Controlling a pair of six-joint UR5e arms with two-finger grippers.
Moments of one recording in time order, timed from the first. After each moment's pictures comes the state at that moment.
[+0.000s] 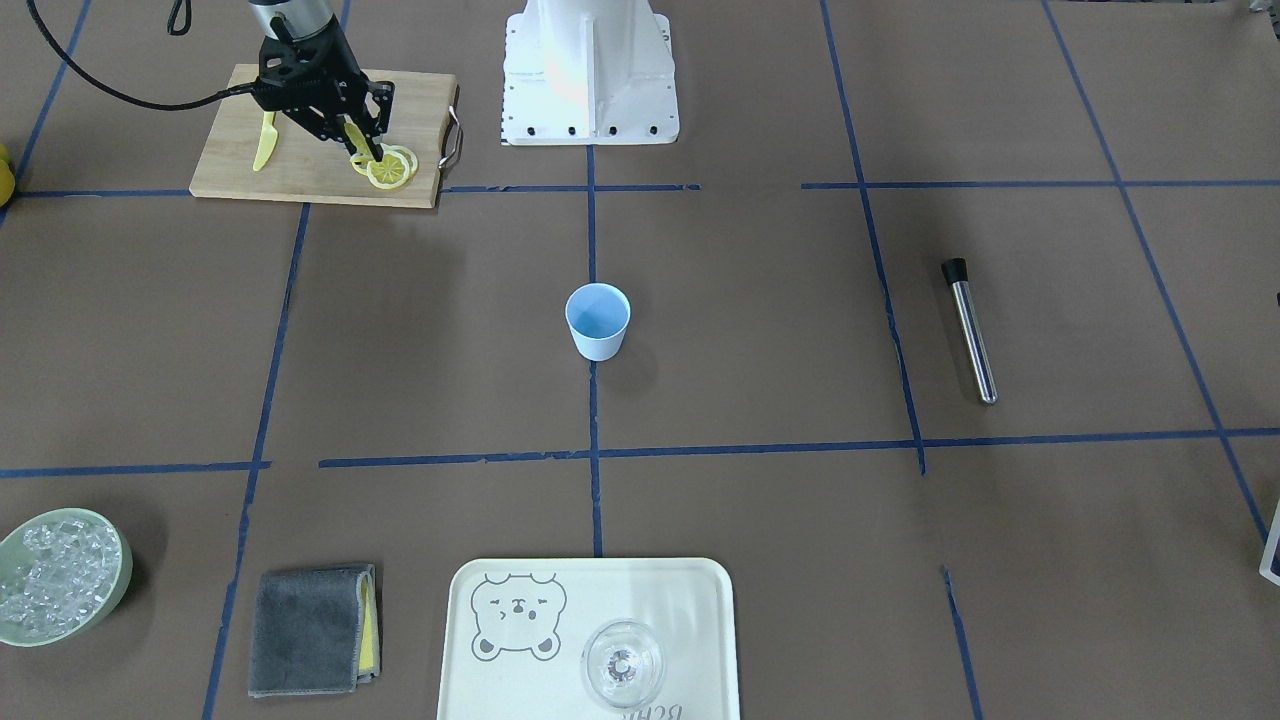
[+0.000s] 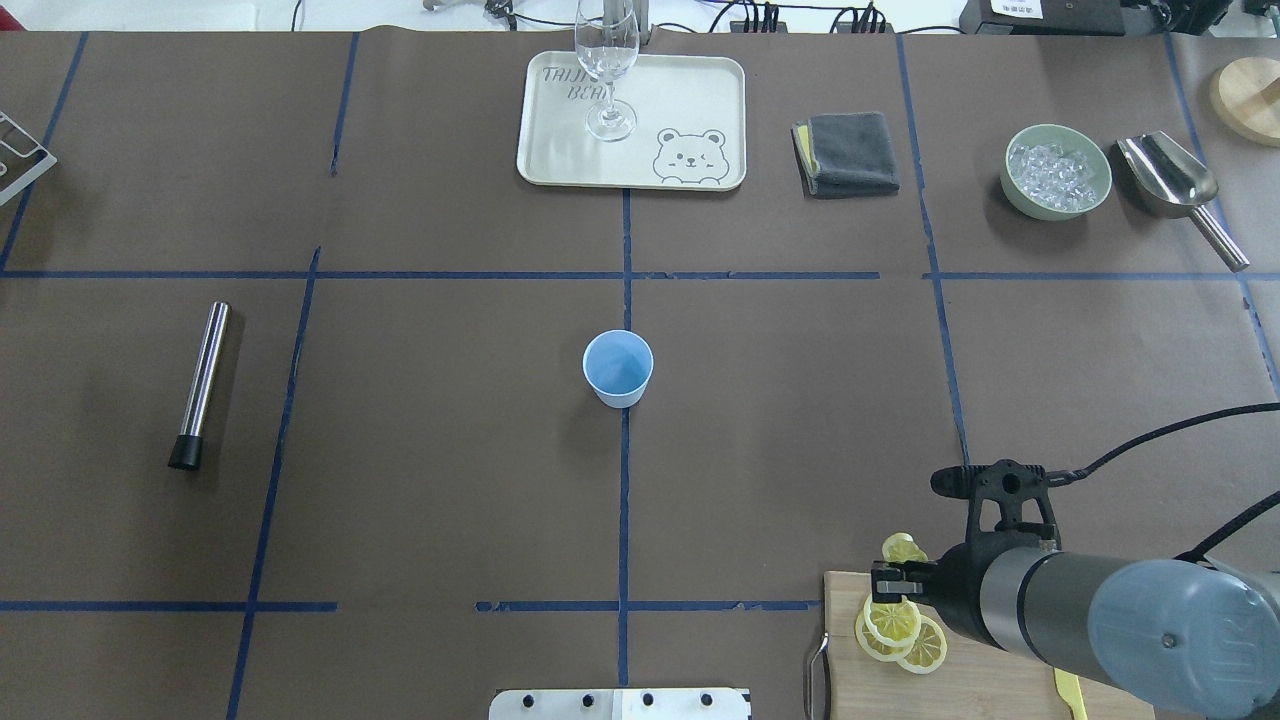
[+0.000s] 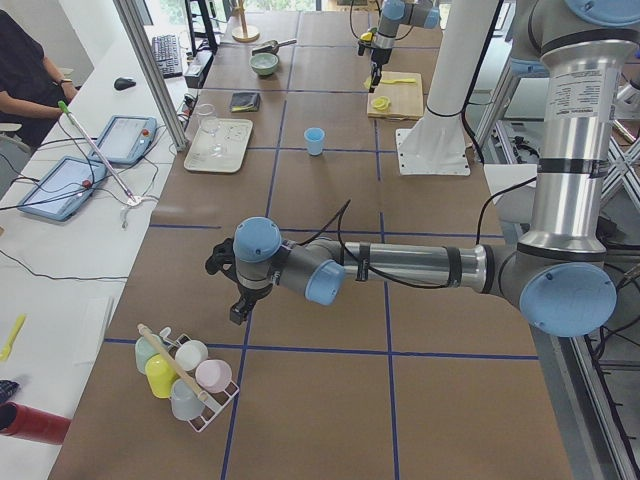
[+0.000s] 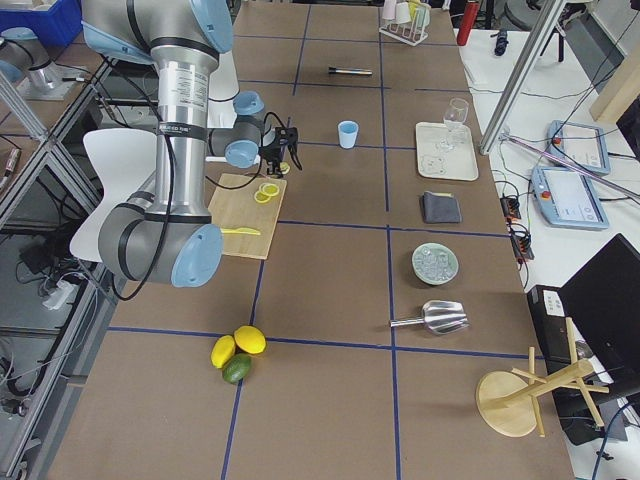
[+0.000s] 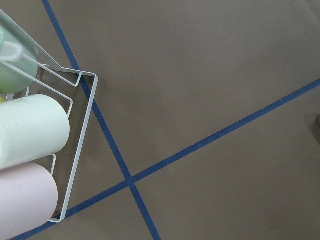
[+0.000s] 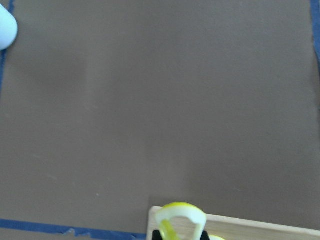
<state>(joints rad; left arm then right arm) -1.48 -1.59 -1.56 -1.96 -2.39 0.13 0.17 -1.66 2.27 -1.22 1.52 1.45</state>
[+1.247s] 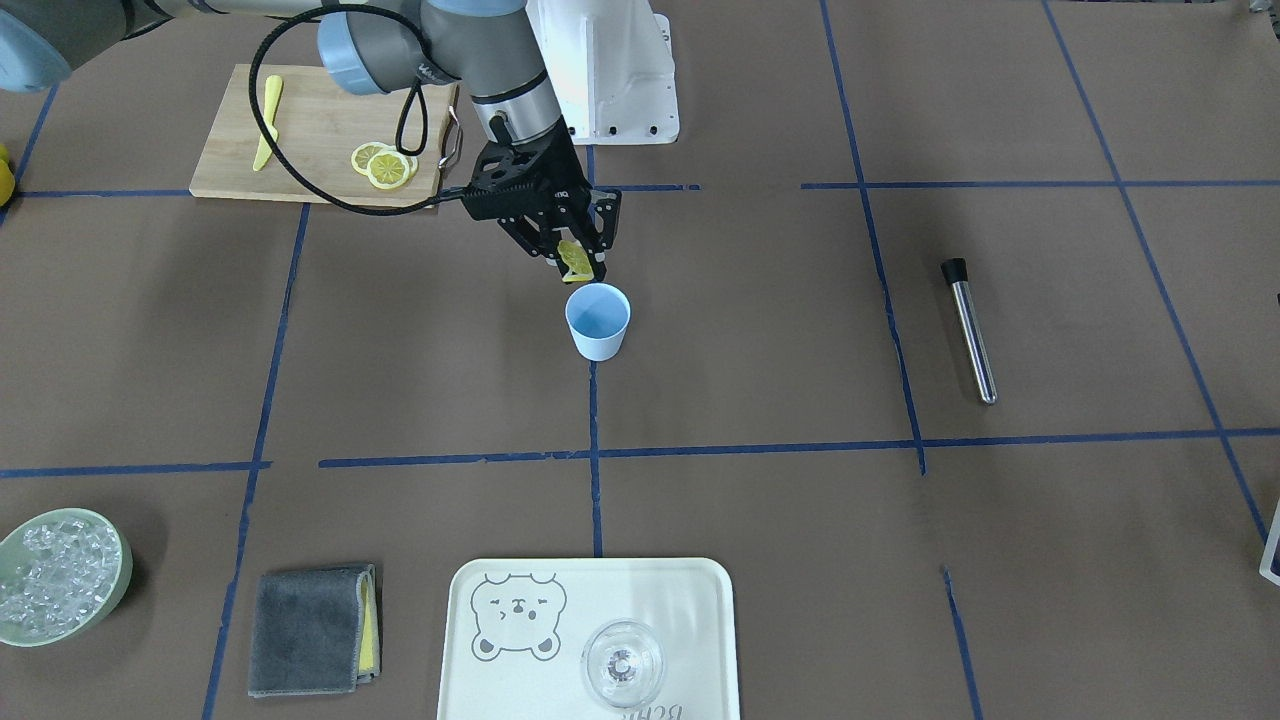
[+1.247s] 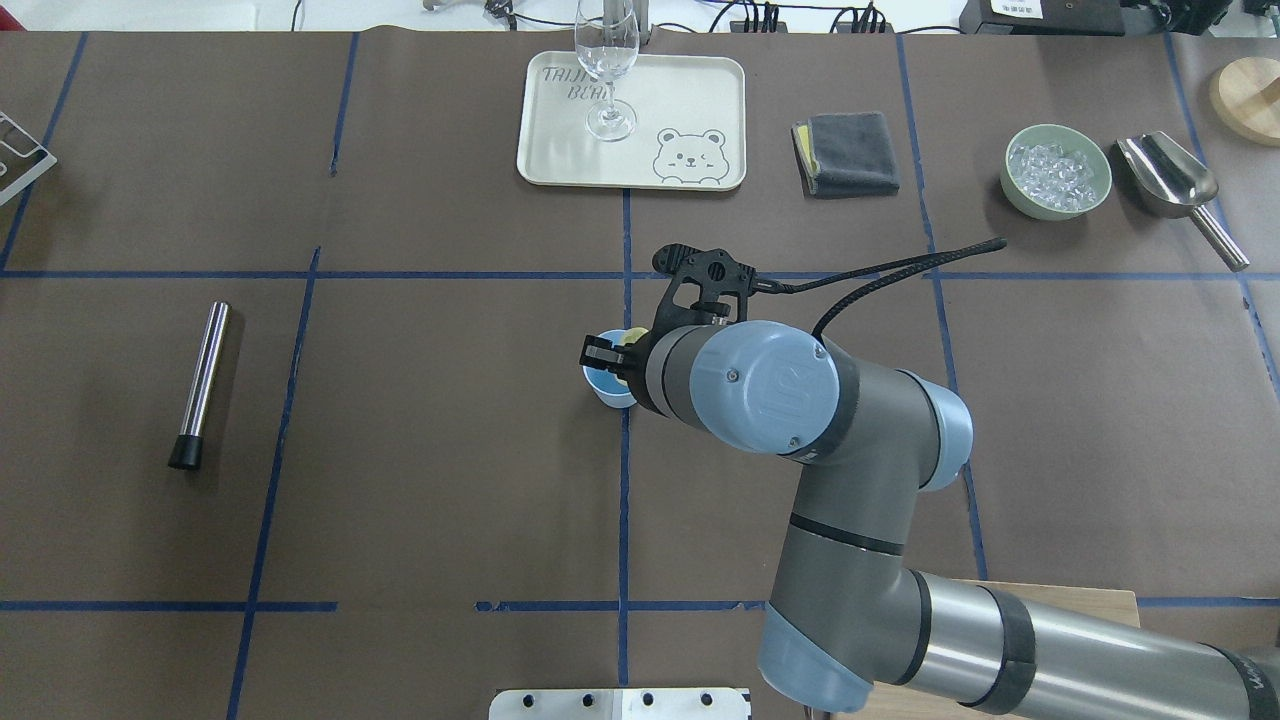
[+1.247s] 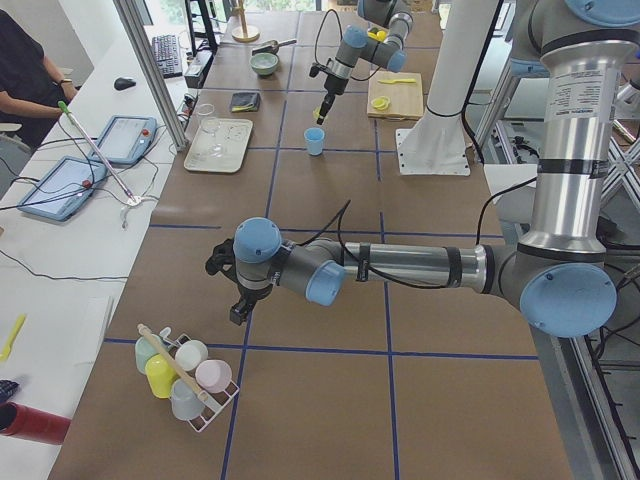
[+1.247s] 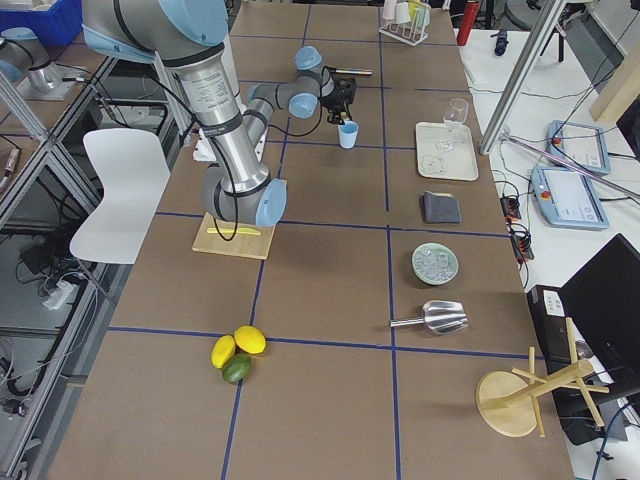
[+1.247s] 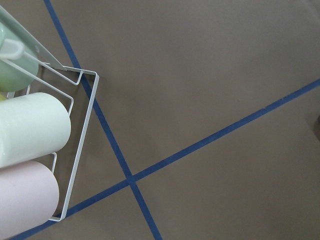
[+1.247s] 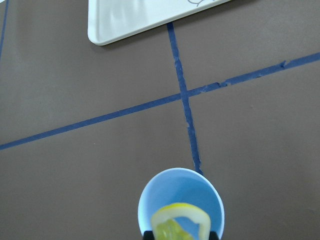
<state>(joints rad) -1.48 -1.59 -1.56 -1.96 -2.39 0.13 0.40 -0.93 1.76 -1.30 1.52 1.54</state>
